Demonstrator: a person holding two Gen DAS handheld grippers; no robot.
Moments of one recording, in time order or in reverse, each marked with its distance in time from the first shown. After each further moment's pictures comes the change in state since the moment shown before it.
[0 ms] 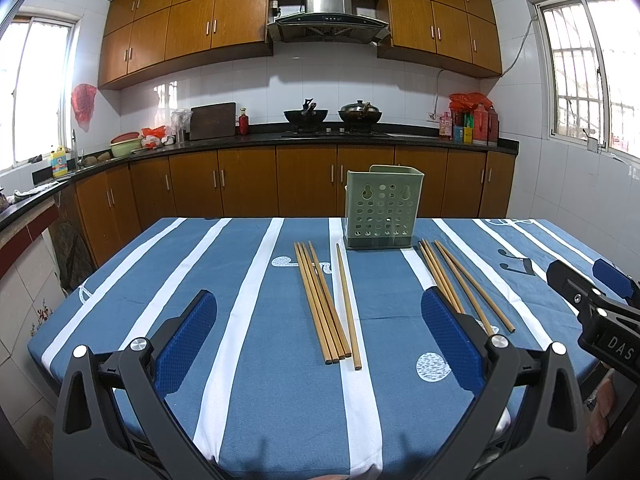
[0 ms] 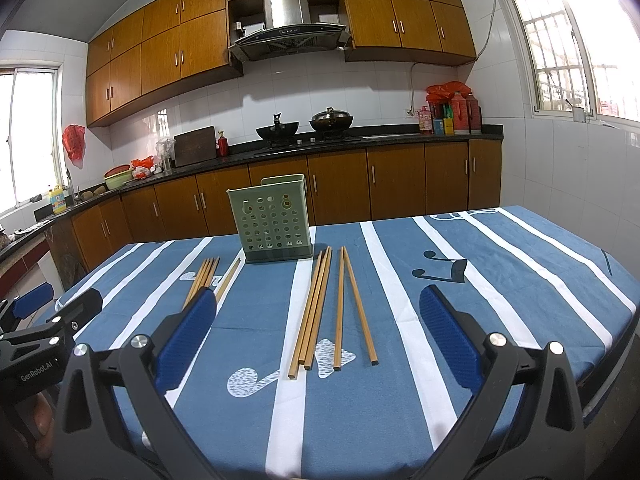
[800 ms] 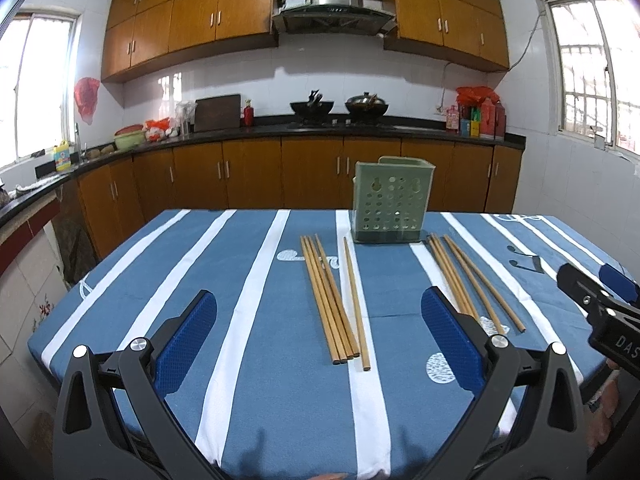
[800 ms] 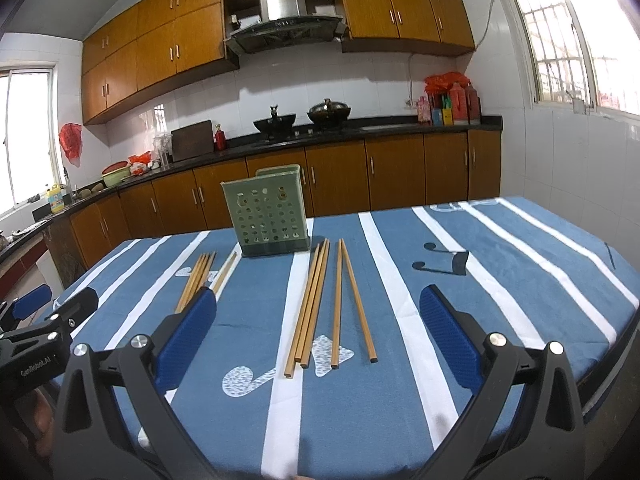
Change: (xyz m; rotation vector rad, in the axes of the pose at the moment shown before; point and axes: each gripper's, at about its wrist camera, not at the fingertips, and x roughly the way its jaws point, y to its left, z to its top) left arm 0.015 0.005 -0.001 -0.013 0.042 0.023; right arm 0.014 -0.006 0.001 0.020 0.043 -0.002
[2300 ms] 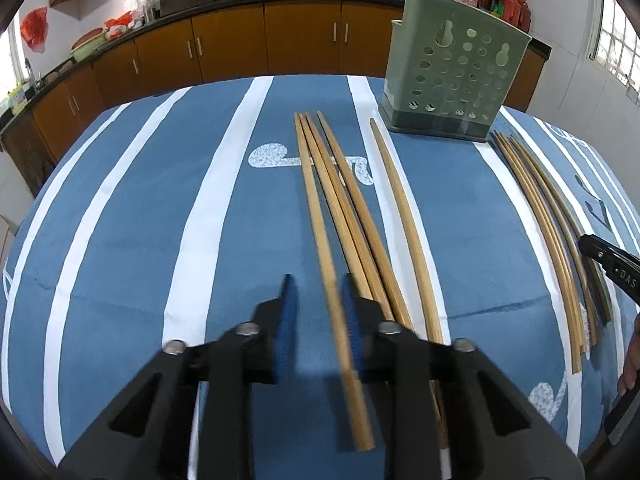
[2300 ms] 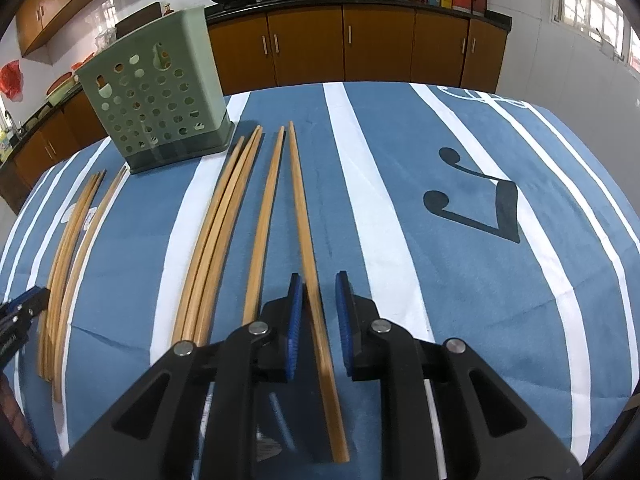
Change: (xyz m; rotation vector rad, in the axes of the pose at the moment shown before) left arm 0.173 0.018 -0.002 0.025 0.507 -0.036; right arm 0.201 -0.043 -0.001 -0.008 0.501 -0.113
